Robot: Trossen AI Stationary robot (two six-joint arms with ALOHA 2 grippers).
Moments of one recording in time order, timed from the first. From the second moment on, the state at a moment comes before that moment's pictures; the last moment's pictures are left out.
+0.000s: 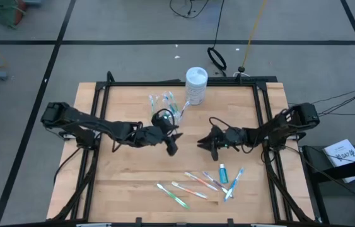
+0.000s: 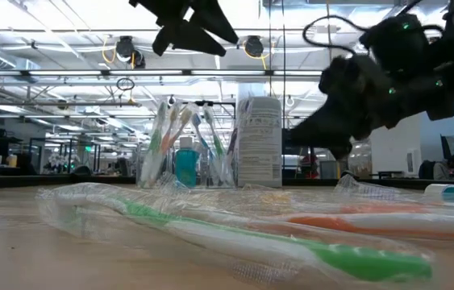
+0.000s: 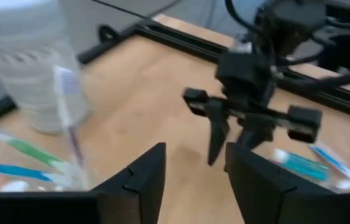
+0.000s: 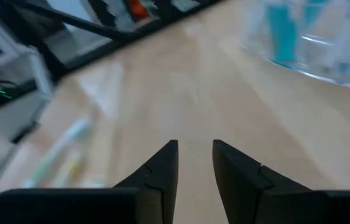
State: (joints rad) left arm -0.19 1.52 1.10 -0.09 -0.52 -0.42; right arm 0.07 1.57 0.29 1.00 0.02 0.45
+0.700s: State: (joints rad) left arm -0.24 1.52 1.10 -0.08 -0.44 -0.46; right arm 0.49 1.56 0.78 -0.11 0.07 0.85
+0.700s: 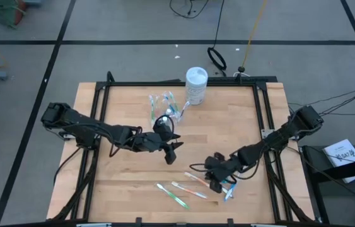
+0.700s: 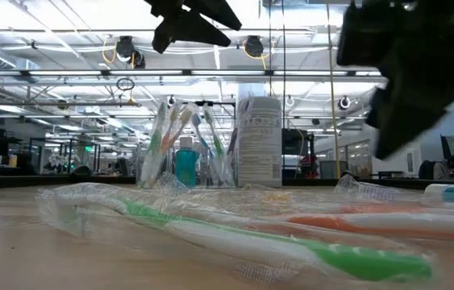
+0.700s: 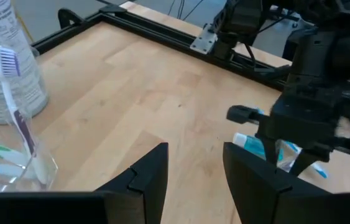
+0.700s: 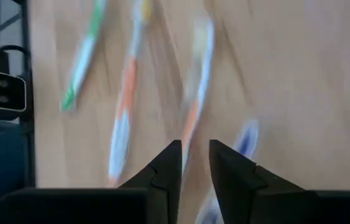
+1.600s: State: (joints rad) left arm -0.23 1.52 1.10 -0.08 -0.44 -0.37; right arm 0.71 1.30 0.62 -0.51 -0.10 1.81
